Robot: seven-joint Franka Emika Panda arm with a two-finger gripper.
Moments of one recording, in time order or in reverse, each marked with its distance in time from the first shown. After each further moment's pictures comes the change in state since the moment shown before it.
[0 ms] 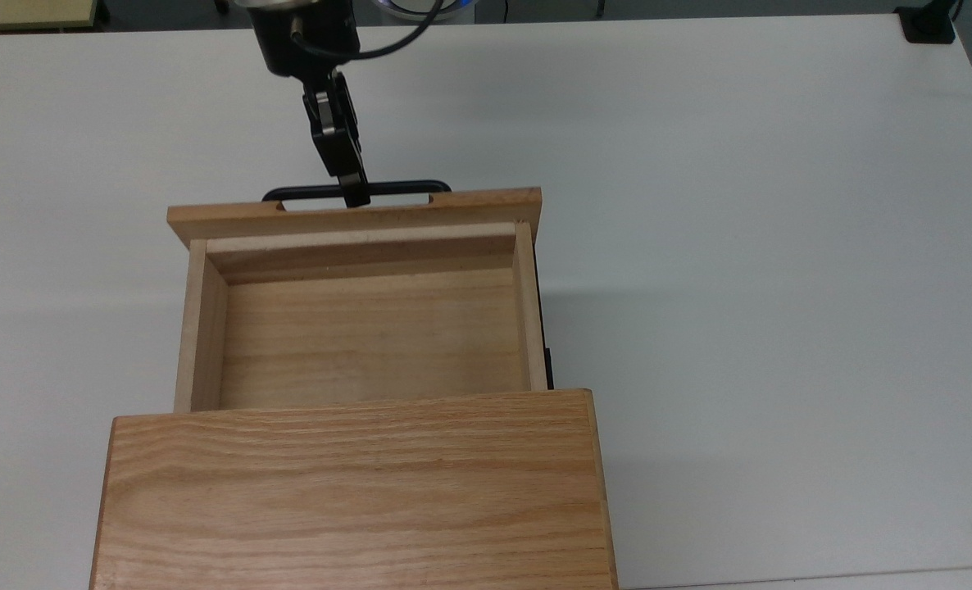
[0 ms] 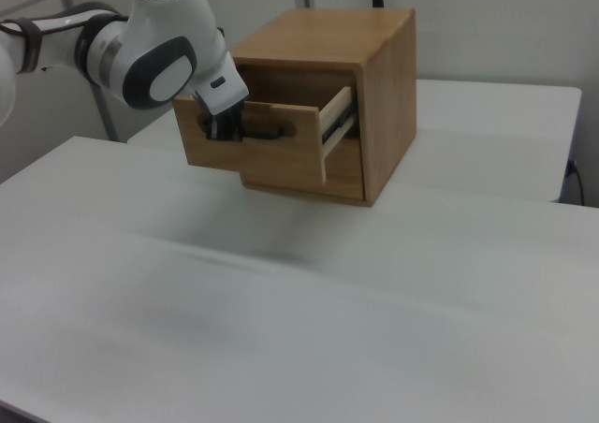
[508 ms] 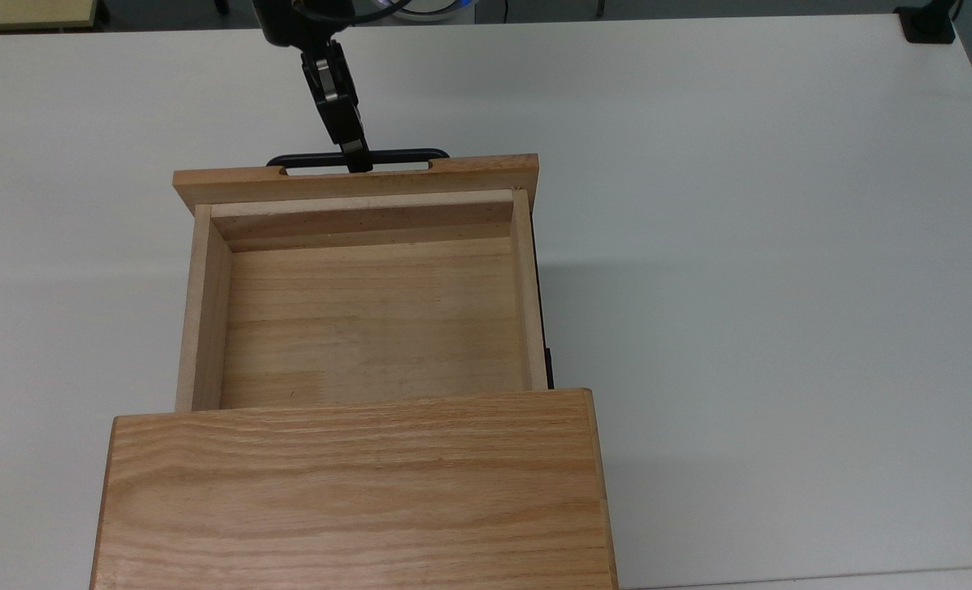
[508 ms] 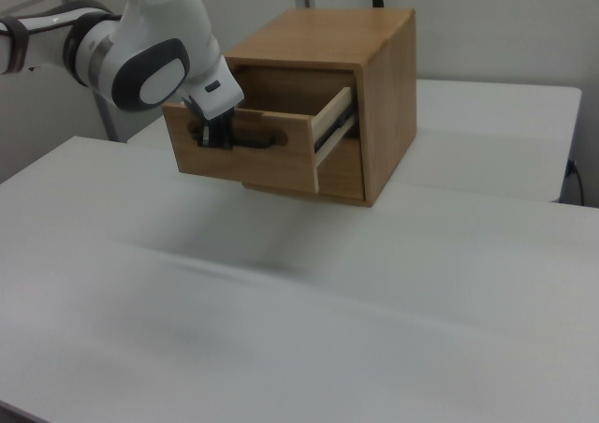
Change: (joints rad) arm -0.003 -0.077 -0.005 -0.068 0.000 -0.054 -0.062
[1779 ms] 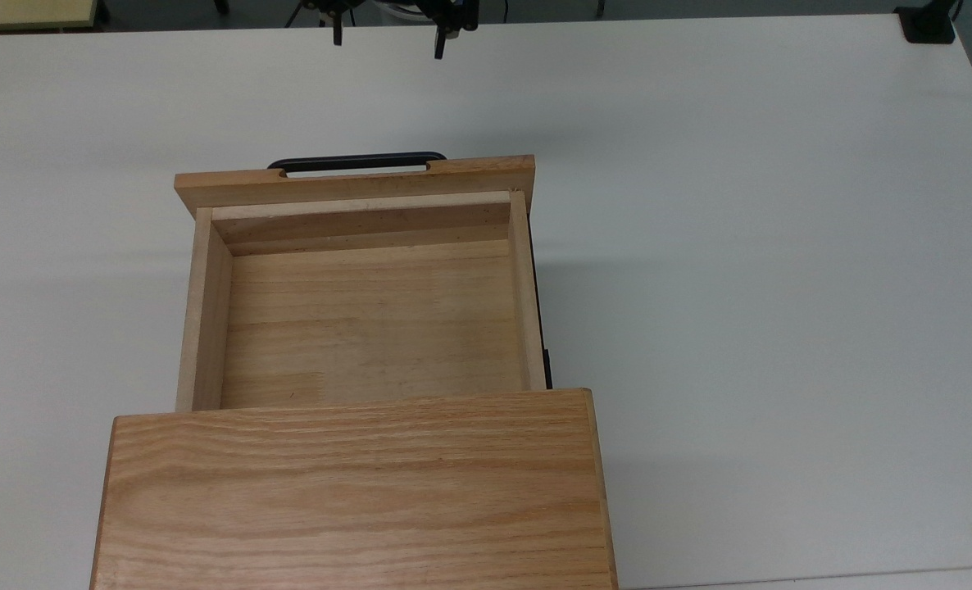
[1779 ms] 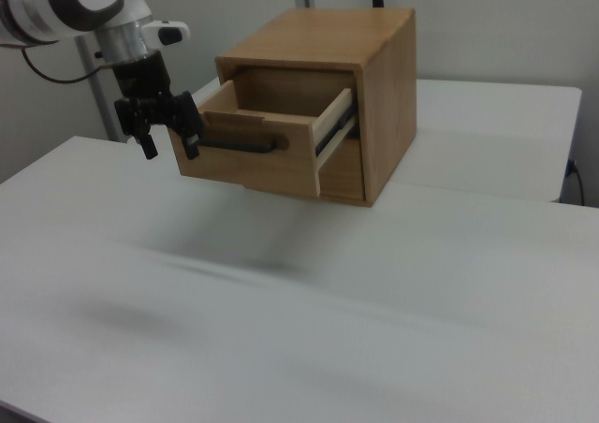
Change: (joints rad) arm -0.064 0.045 0.249 0.267 -0.485 -0.692 -0.965
